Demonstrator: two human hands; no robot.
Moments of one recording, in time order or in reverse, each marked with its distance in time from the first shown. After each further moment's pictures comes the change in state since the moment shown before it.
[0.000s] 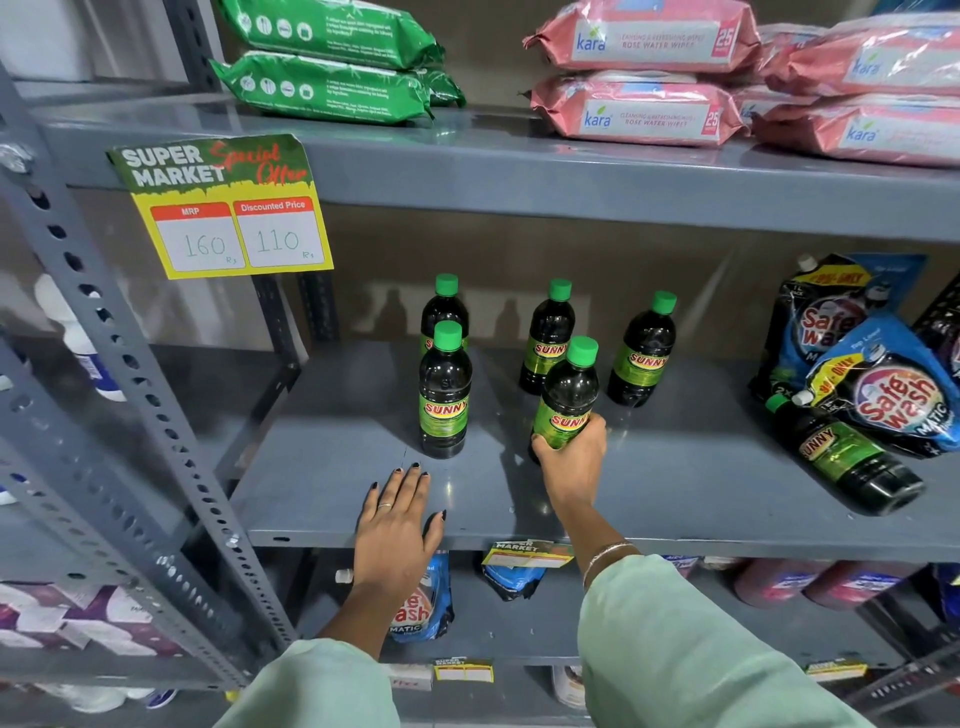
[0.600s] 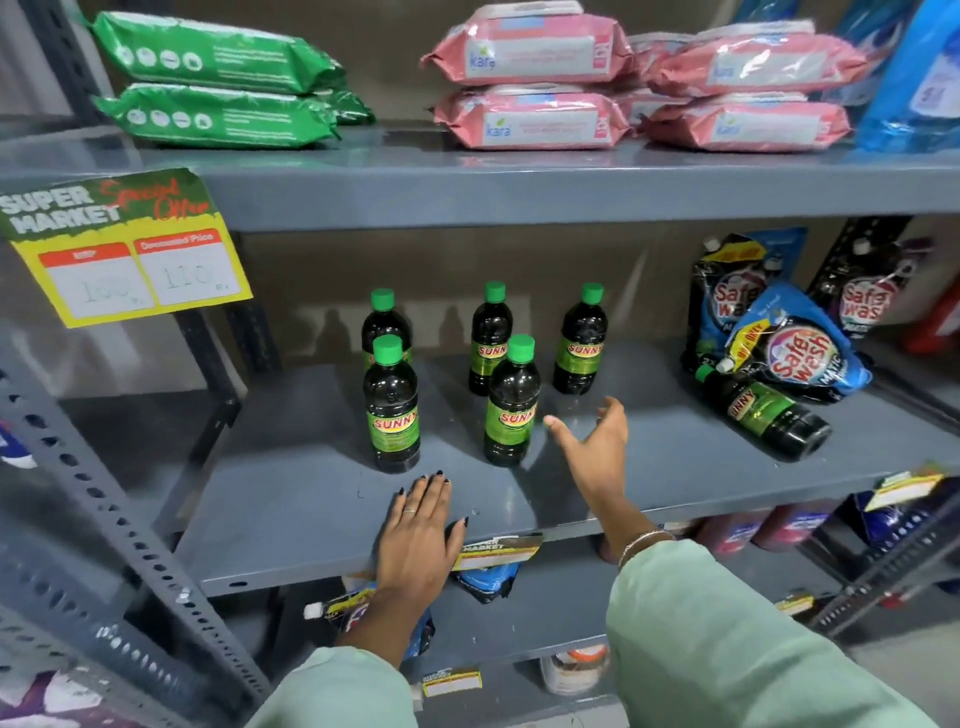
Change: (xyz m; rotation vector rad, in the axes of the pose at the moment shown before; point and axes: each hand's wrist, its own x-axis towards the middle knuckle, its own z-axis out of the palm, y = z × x) left_hand 0.005 0.055 -0.001 -0.043 -0.005 0.242; right_hand 0.018 0.010 -0.074 -0.027 0.084 -0.038
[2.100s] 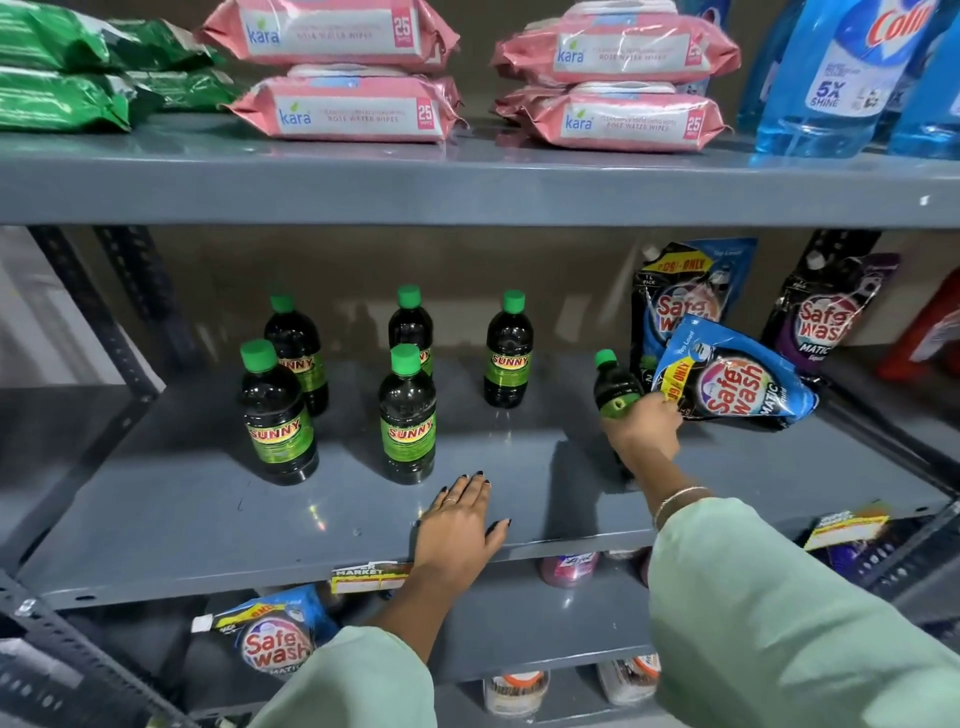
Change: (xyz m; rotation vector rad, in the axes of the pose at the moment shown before) left_hand 0.064 0.159 0.051 0.044 -0.027 0.140; right_hand 0.140 0.040 -0.123 -0.572 0.001 0.208
